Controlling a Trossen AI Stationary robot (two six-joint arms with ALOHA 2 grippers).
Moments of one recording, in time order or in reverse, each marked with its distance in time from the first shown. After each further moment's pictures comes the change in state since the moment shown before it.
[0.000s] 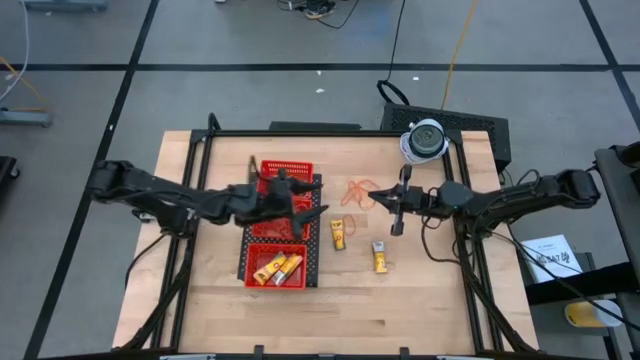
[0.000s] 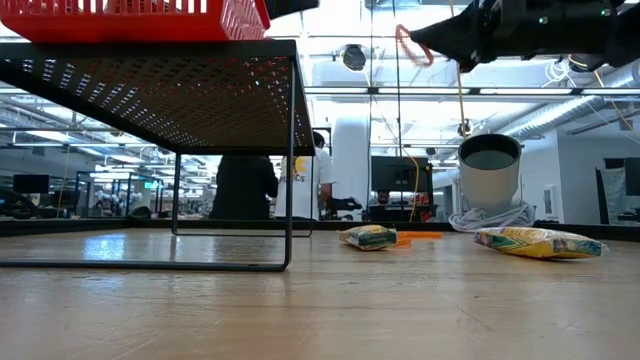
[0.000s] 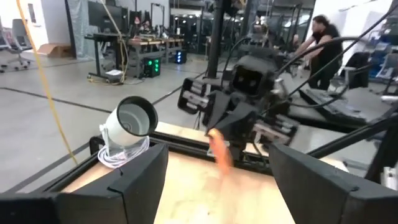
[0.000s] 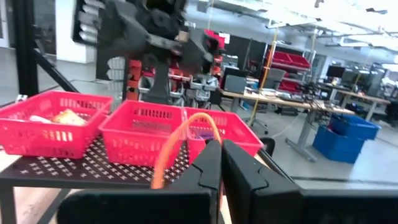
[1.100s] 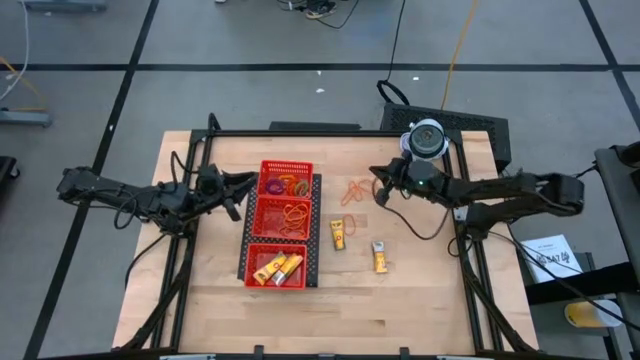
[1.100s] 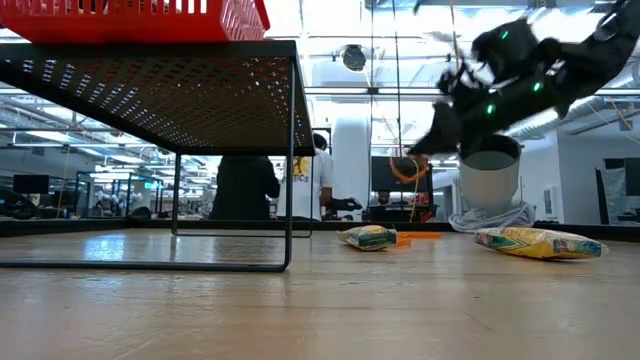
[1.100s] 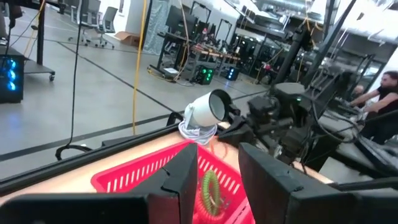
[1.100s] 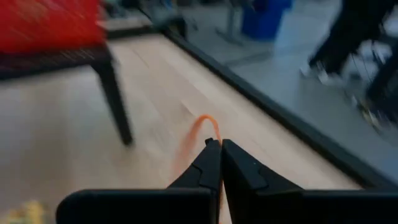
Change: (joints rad) left arm -0.064 -0.783 -0.474 -0.293 -0.331 -0.238; right arm -0.395 0.231 -0.001 -0.184 -0.001 0.214
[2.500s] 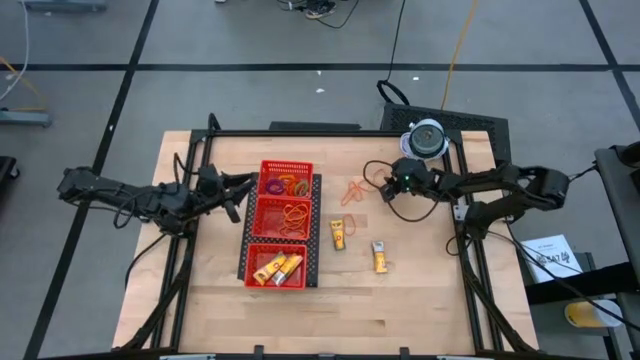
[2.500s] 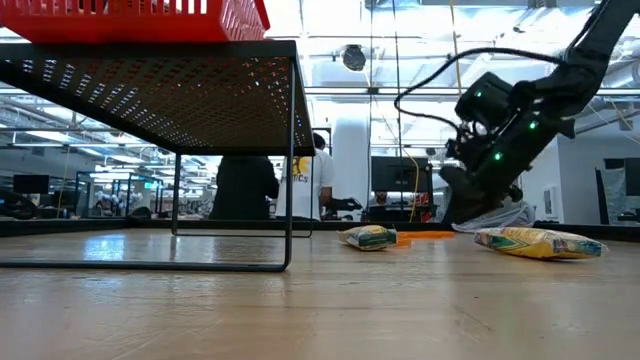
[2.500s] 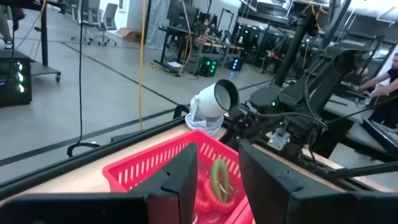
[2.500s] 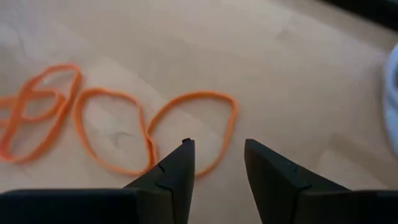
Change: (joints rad) left arm -0.008 -0.012 0.001 -0.075 -0.006 0.022; right arm -0.154 0.170 0.003 -0.319 0.059 0.287
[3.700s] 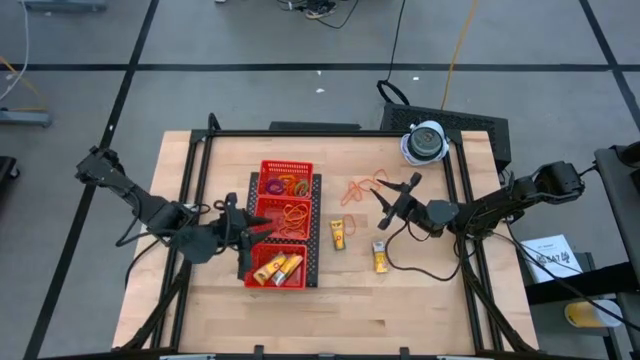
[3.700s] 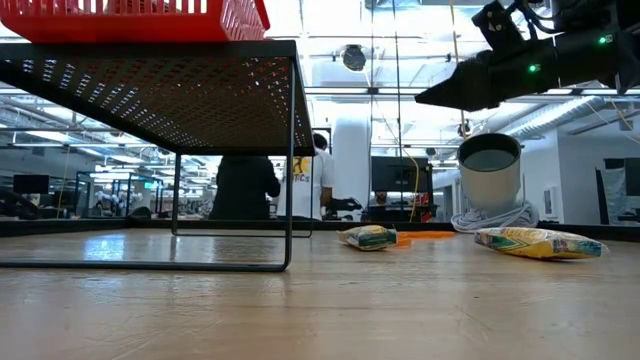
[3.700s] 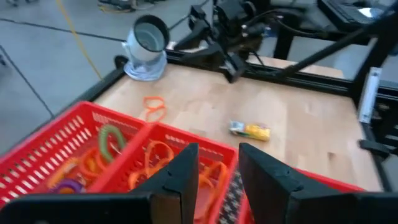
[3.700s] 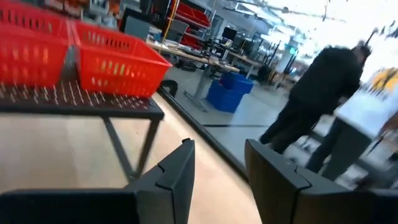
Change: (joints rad) left arm -0.362 0.526 0.588 -0.566 -0.072 -0.147; right arm 0.682 -0.170 -0.077 0.697 0.570 -0.665
